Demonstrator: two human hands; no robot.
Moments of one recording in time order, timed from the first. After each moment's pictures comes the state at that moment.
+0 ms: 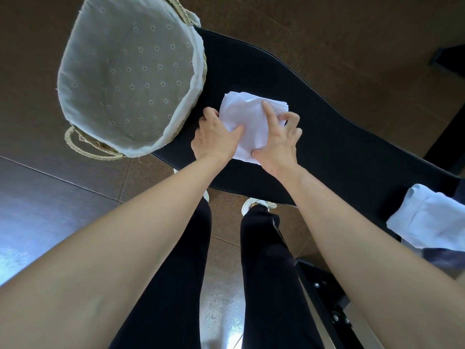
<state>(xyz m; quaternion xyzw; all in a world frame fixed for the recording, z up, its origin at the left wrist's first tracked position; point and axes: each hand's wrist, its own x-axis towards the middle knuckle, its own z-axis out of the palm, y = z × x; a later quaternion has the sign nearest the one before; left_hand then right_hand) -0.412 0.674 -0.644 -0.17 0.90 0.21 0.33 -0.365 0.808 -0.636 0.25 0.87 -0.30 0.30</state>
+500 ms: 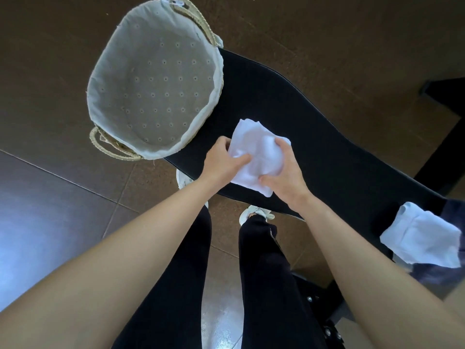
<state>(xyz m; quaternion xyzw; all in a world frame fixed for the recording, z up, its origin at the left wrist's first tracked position) -0.388 0.640 -0.616 -0.19 0.79 0.44 0.39 -0.337 0.808 -0.589 0.32 0.72 -0.53 0.32</state>
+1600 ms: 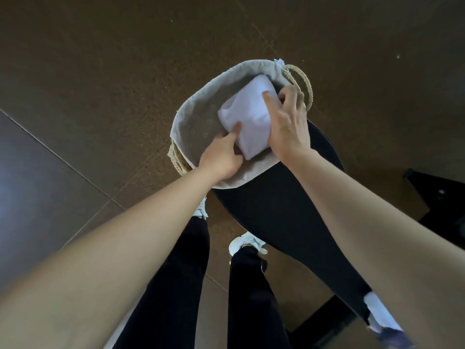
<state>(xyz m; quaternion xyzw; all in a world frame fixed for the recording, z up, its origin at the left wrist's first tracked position) -0.482 0.504 -0.627 -0.11 0.83 0.38 0.39 -0.551 0.661 -0.602 -0.12 0.98 -0.04 0.16</state>
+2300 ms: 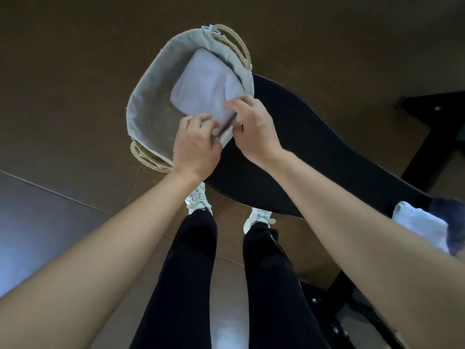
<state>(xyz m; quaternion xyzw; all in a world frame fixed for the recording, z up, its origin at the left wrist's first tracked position) -0.444 0.527 -0.601 0.07 0.94 0.29 0.16 -0.460 0.687 -0.563 0.01 0.94 -0.32 0.13</state>
